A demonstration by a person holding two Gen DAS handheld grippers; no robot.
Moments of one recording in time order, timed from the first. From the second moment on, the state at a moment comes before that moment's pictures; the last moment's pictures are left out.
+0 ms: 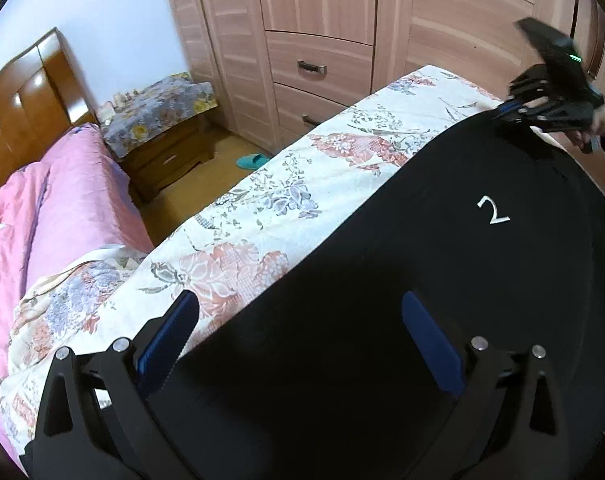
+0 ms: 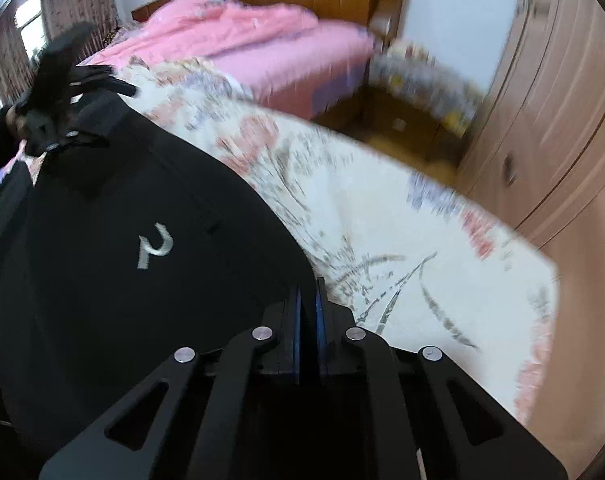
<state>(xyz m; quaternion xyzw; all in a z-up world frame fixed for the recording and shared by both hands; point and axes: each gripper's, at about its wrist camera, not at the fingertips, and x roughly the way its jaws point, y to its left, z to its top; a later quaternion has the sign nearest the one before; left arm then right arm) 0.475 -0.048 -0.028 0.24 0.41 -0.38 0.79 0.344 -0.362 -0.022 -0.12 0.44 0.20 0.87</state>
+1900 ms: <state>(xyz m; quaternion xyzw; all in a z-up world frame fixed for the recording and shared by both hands) 0.084 0.019 -0.067 0.33 0.27 -0.26 0.87 -0.058 -0.317 -0.049 0.09 0.35 0.14 0.92</state>
